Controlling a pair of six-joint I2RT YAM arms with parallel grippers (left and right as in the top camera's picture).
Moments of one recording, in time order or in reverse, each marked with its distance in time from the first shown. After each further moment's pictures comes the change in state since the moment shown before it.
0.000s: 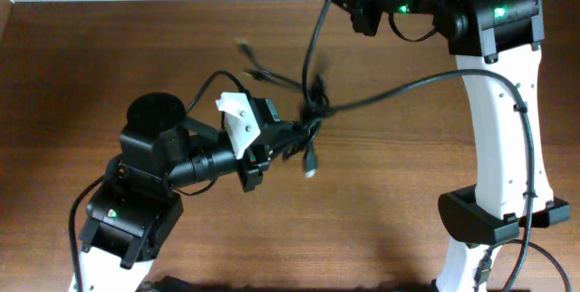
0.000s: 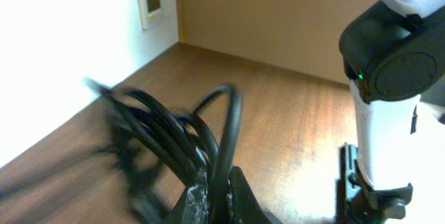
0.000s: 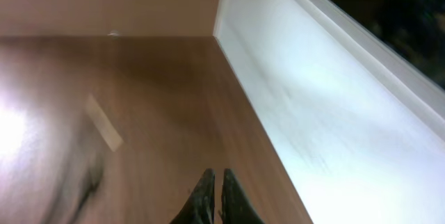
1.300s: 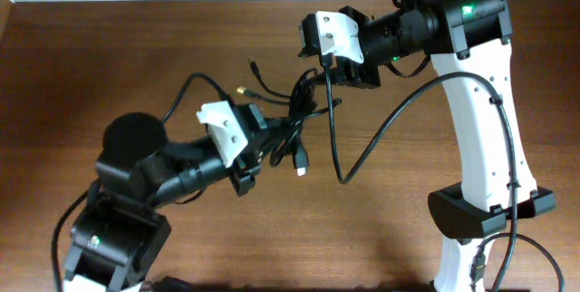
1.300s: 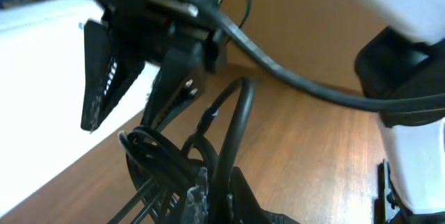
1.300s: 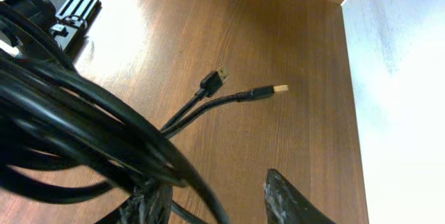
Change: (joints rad) left arm -0.004 -0.081 0.000 0.036 -0.117 -0.004; right arm 0.064 0.040 -0.009 -0.521 -0.094 -0.680
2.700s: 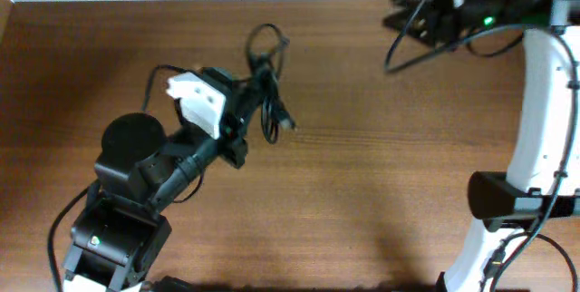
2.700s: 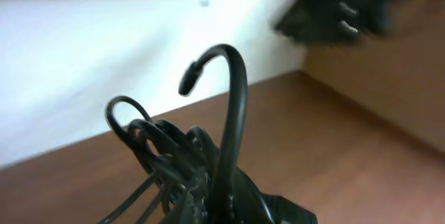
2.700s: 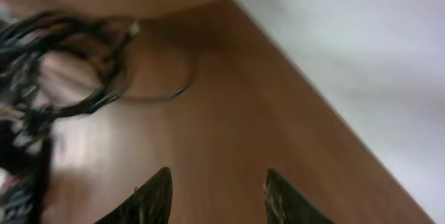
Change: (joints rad) left arm -0.002 -0.003 -0.001 0.011 -0.426 -0.252; right arm -0.363 0.004 -0.008 0.038 -0.203 0.370
